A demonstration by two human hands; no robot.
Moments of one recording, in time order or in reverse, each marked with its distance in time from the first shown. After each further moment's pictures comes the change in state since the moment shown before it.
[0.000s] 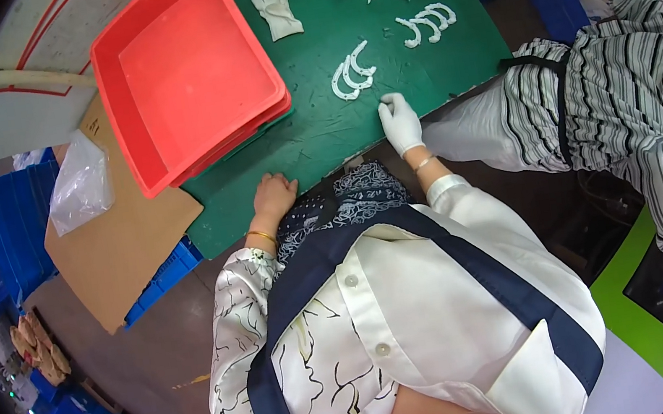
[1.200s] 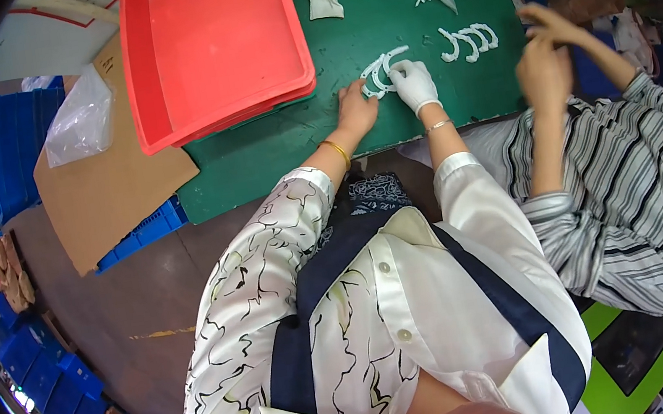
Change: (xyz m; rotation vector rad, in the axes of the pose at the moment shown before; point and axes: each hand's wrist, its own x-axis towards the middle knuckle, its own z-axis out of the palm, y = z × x) left_hand 0.110 0.160 0.026 -0.729 0.320 0.082; right_hand 0.100 -0.028 0.013 -0.246 -0.230 -0.161
